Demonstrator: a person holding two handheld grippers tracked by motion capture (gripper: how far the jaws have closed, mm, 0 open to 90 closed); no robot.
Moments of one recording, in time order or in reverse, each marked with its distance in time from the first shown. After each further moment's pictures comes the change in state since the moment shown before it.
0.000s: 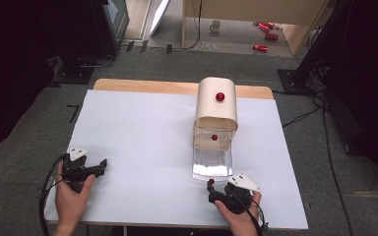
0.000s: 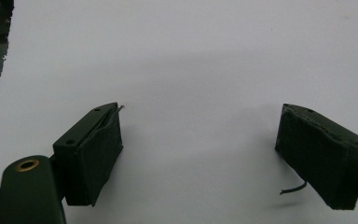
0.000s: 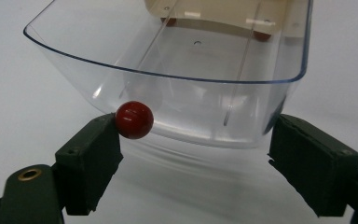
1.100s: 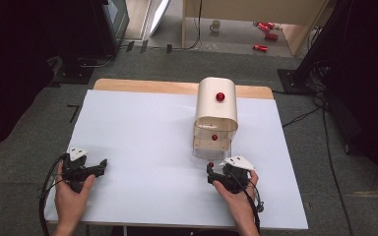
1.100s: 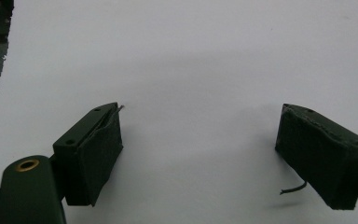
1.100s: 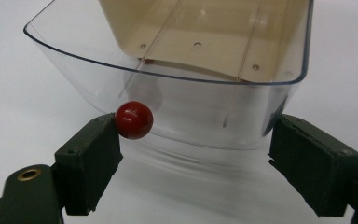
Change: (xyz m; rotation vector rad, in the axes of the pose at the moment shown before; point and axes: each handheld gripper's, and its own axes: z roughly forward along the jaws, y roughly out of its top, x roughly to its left) left arm 0.000 0.000 0.000 0.000 0.000 0.000; right arm -0.013 0.035 0.036 -0.005 -0.020 0.004
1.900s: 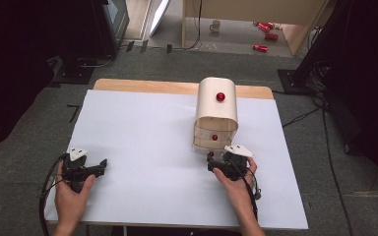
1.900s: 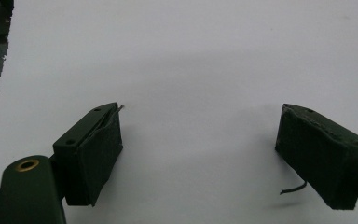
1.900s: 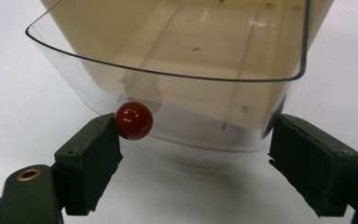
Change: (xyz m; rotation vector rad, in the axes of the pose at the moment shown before) left arm 0.000 0.000 0.000 0.000 0.000 0.000; right arm -0.011 0.022 0.024 -0.017 -0.007 0.014
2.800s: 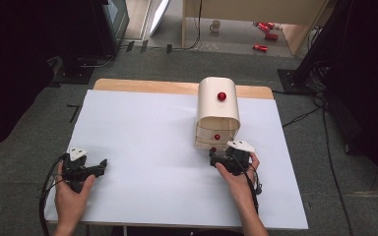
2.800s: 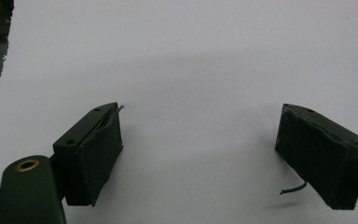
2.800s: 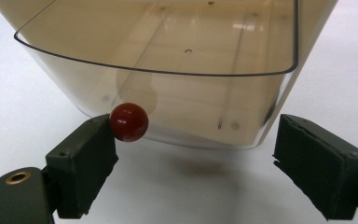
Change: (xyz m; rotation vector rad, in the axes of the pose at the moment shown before) left arm 0.000 0.000 0.000 0.000 0.000 0.001; right arm -0.012 0.007 0.010 -0.015 -0.011 0.004
